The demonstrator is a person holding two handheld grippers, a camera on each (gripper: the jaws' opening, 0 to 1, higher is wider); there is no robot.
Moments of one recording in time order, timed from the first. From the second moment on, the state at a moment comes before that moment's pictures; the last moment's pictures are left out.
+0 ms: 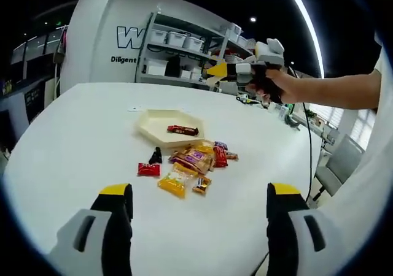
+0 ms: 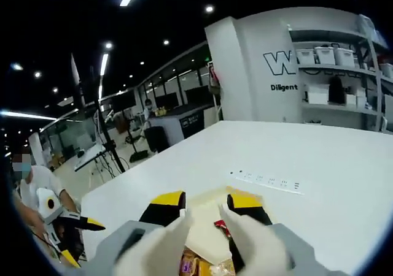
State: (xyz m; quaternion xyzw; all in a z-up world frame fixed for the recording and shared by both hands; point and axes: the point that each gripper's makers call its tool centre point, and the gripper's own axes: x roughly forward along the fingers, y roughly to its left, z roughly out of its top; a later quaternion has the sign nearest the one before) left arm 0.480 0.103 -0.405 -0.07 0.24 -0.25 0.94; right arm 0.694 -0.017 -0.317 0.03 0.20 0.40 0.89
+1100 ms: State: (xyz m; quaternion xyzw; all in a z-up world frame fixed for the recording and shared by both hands) left arm 0.470 0.096 -0.413 -0.07 0.26 -0.26 0.93; right arm 0.633 -0.077 -0.438 -0.02 0.32 0.37 0.87
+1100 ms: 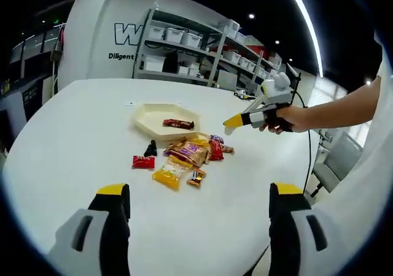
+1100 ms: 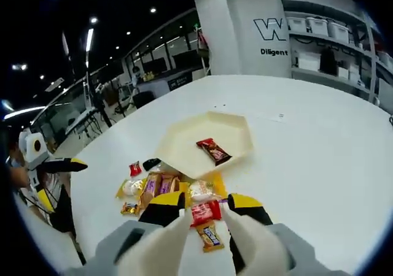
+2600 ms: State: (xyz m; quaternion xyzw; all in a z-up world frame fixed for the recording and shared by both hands) left arm 0.457 0.096 -0.418 -0.07 0.27 -0.26 0.92; right arm 0.621 -0.089 -0.484 -0.09 0.33 0.35 0.87
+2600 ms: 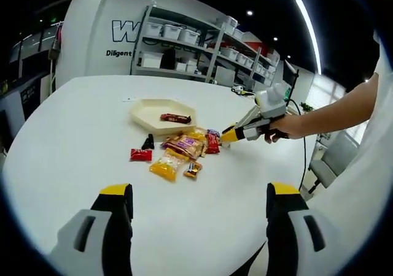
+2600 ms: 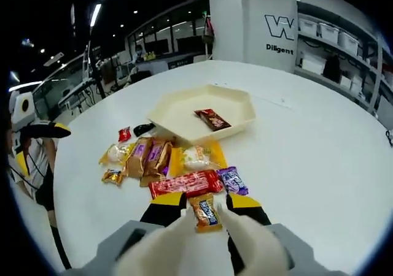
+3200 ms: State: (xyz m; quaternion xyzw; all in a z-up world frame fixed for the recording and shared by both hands) left arm 0.460 0.101 -0.419 -0.07 0.27 -0.26 0.92; right arm 0.621 -0.091 -0.465 0.03 0.34 0.29 0.89
